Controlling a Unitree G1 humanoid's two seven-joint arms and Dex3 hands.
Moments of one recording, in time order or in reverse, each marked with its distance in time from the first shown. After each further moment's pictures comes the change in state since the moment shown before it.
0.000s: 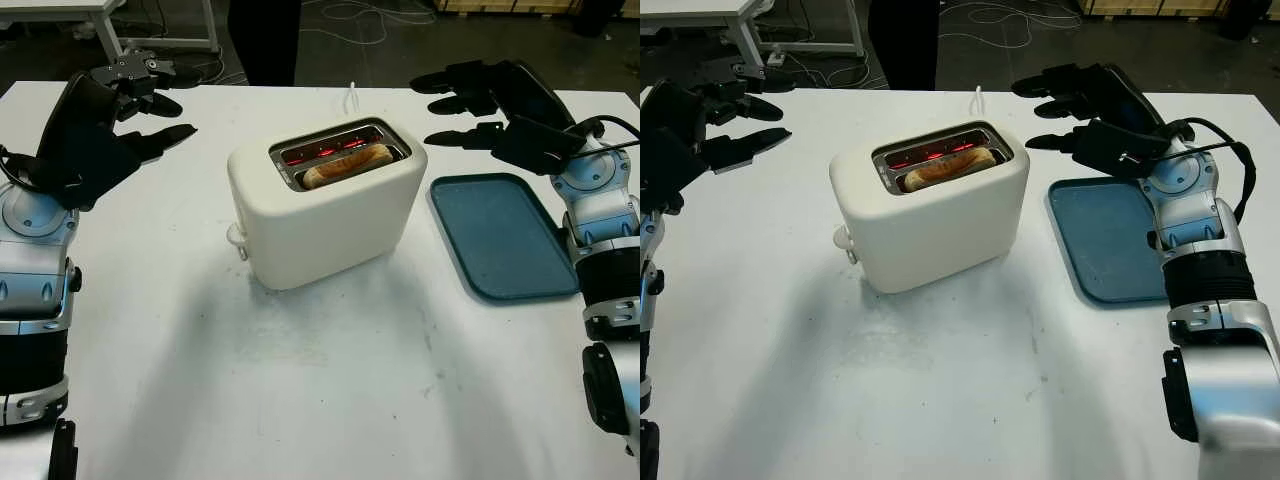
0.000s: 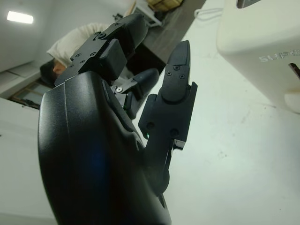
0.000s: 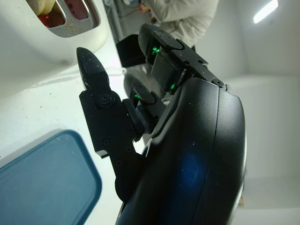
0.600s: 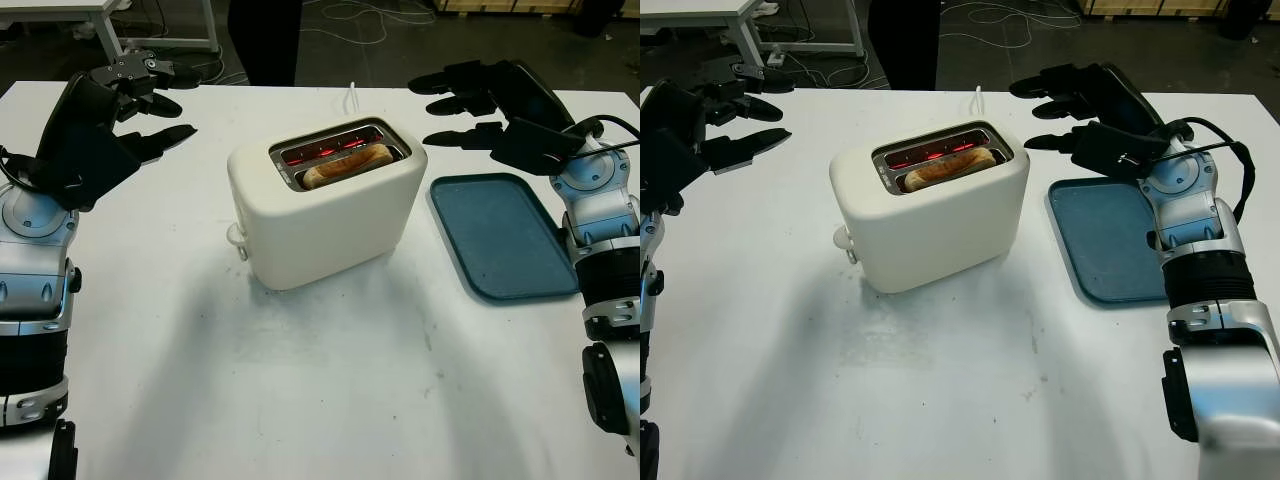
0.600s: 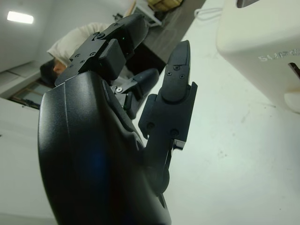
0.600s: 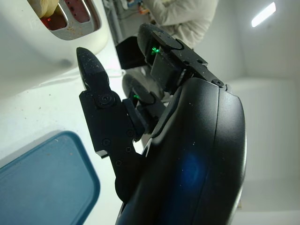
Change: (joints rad) left arm 0.000 0.000 0.000 -0.001 0.000 0.003 0.000; right arm 0.000 0.000 0.003 0.001 -0.002 -0.013 -0.001
